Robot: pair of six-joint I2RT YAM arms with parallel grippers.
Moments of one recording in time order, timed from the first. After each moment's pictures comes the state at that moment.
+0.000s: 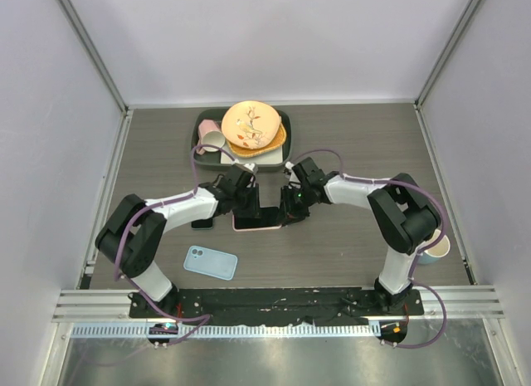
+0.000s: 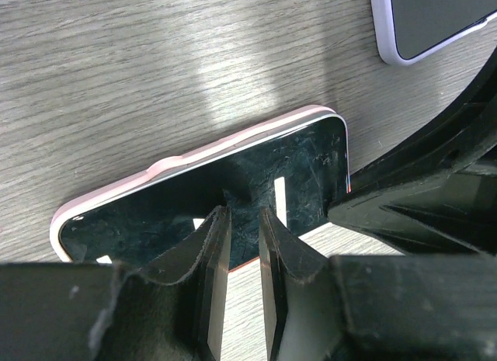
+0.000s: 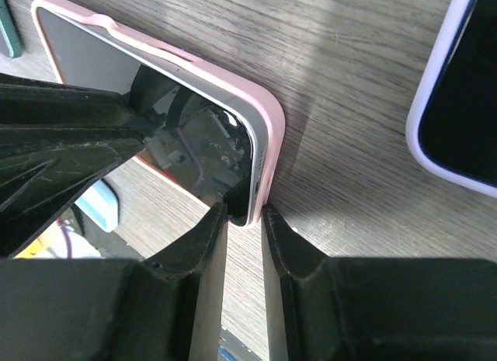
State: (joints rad) left arm -0.66 1.64 0.89 -0.21 0.09 -0.57; right arm 0.59 1.82 0.98 -0.26 -0.48 0.55
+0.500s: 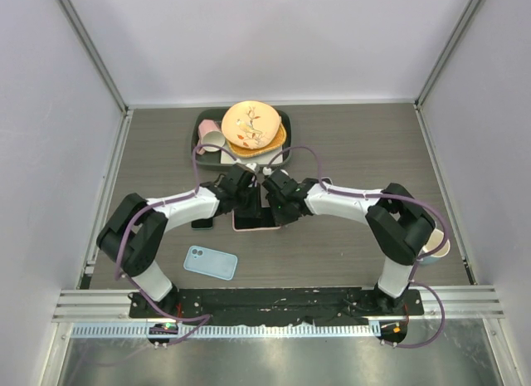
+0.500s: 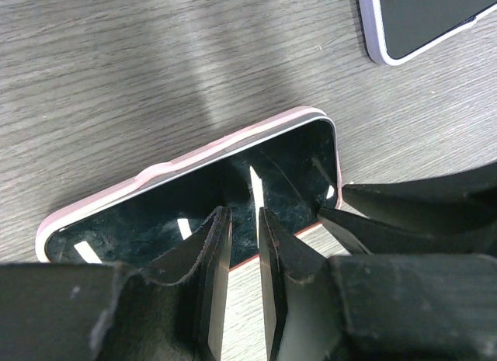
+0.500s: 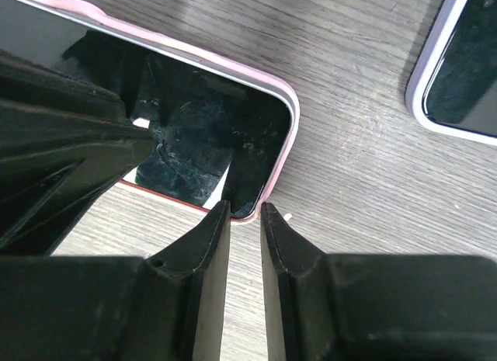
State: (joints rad) left arm -0.66 1.64 0.90 -0.21 0.10 -0.57; right arm 0.83 1.81 1.11 -0.45 0.04 0.48
